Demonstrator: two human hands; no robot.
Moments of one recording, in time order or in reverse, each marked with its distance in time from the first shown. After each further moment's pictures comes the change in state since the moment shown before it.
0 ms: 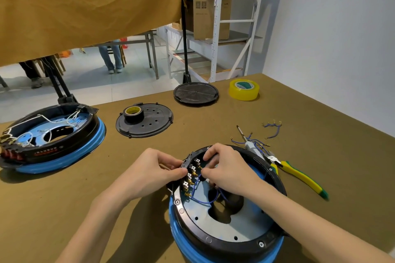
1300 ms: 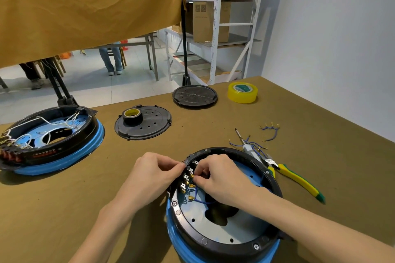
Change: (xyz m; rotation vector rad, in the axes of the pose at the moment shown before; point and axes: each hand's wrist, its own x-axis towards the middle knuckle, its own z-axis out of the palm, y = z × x) left_hand -0.007 0.006 0.017 0.039 0.188 0.048; right_hand -0.002 -0.001 0.006 -0.307 -0.020 -0.237
